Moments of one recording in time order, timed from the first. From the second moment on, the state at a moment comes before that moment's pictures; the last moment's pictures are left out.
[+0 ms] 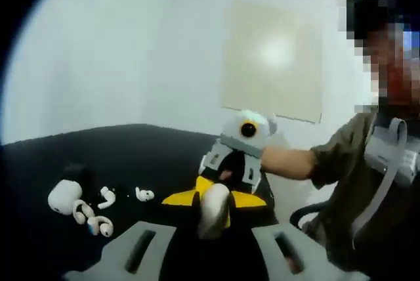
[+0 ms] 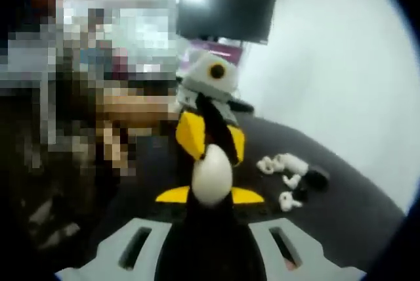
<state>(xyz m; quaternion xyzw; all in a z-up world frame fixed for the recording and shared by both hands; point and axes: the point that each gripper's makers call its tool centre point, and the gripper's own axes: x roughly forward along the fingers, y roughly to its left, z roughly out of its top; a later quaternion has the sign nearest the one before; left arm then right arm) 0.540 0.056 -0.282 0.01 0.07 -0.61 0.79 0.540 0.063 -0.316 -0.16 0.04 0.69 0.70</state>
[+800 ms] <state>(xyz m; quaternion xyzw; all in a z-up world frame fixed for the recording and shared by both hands) 0.536 0.058 -0.283 -0.07 0.16 -0.61 0.77 0.533 0.068 -0.316 -0.19 0.02 0.70 0.69</state>
